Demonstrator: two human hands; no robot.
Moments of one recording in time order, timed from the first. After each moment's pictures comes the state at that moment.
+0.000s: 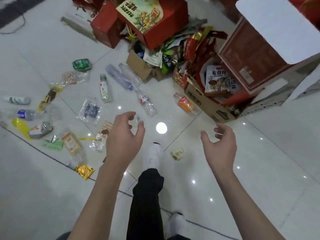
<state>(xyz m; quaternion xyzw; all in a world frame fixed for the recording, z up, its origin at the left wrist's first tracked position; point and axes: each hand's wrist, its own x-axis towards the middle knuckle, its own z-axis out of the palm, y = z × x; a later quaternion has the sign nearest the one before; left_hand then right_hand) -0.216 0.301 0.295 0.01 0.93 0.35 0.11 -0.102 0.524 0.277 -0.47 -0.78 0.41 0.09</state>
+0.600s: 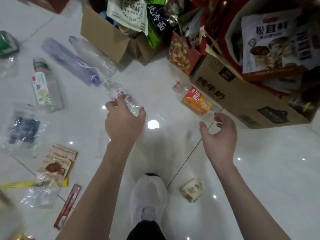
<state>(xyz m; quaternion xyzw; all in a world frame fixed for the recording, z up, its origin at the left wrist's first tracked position) -0.383 0.394 -0.080 -0.01 0.96 0.26 0.14 -0.226 0.577 -0.071 -0.48 -0.79 0.37 0.12</state>
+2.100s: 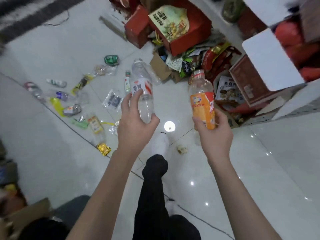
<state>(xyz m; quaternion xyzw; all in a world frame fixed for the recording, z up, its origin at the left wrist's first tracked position) -0.205 0.293 0.420 -0.03 0.91 0.40 0.07 -0.138 0.485 0.397 -0.38 -0.76 0.52 0.06</state>
